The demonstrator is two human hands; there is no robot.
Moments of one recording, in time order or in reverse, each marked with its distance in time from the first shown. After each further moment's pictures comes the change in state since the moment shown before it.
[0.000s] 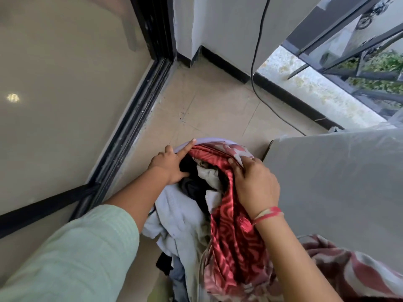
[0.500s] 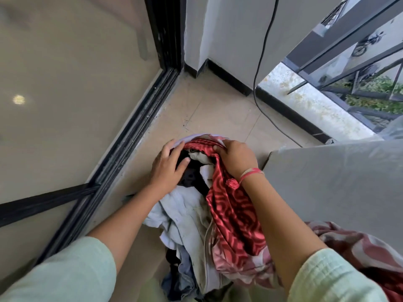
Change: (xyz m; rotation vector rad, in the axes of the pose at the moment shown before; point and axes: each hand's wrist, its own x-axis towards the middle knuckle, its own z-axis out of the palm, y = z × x) left_hand -0.021 -0.008 0.031 -0.543 0.521 0.130; right_hand 0.068 -0.012 0.030 -0.074 -0.195 -0.230
